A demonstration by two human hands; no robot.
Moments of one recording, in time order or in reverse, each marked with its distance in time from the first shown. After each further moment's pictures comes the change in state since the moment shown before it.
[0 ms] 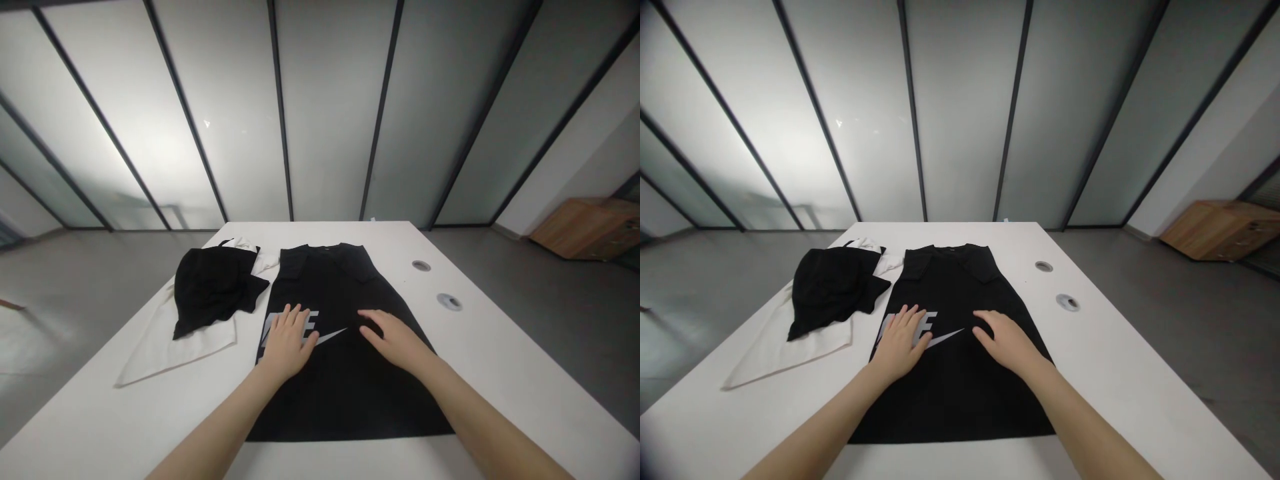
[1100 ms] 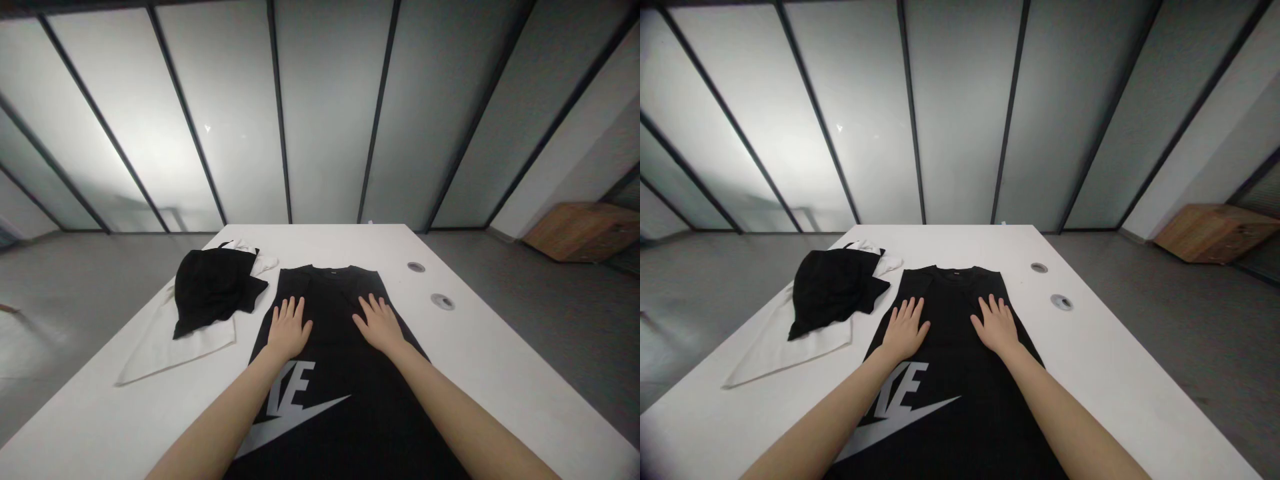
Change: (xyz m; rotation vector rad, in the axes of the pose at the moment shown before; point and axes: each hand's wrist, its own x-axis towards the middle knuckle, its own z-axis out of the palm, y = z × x) left_hand 0.035 -0.007 0.034 0.151 -0.035 -0.072; right_hand 0.043 0.006 0.039 -0.294 0.063 0.262
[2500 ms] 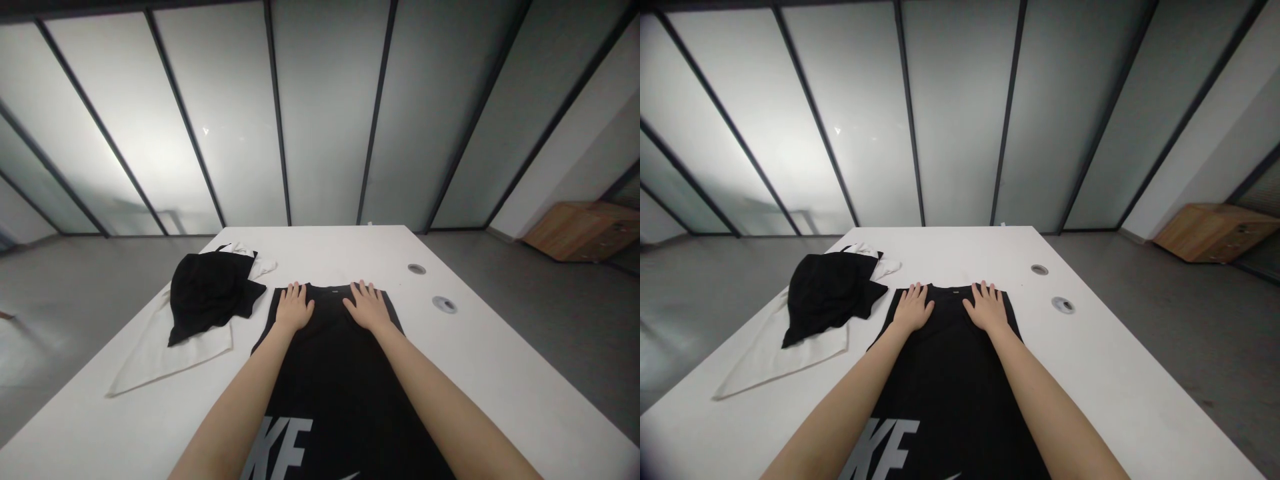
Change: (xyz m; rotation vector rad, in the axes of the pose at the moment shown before) left_hand 0.083 -0.005 0.014 -0.018 -0.003 -0.001; right_hand 0.069 -0.003 0.010 0.032 0.007 0.005
